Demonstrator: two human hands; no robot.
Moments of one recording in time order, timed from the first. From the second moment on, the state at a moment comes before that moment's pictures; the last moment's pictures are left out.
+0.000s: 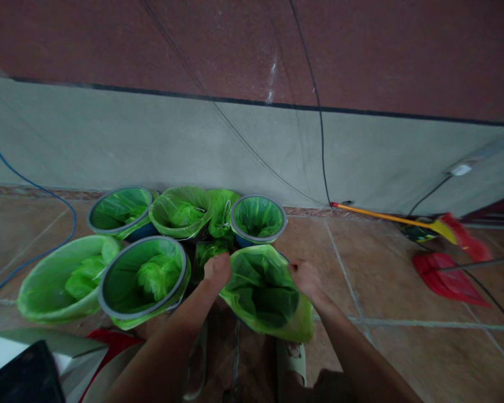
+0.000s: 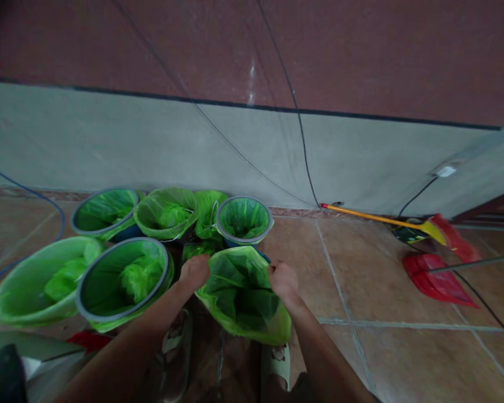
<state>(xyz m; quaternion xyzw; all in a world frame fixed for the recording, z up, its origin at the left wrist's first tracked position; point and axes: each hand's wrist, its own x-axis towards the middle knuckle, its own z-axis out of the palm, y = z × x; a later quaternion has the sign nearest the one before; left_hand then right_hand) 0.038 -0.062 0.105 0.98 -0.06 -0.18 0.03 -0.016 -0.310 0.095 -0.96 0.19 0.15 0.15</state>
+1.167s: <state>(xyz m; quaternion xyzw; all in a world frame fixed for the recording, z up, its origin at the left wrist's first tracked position) 0.032 -0.067 0.120 0.99 -0.10 -0.11 0.06 -0.025 -0.297 0.106 -0.96 0.12 0.17 0.20</state>
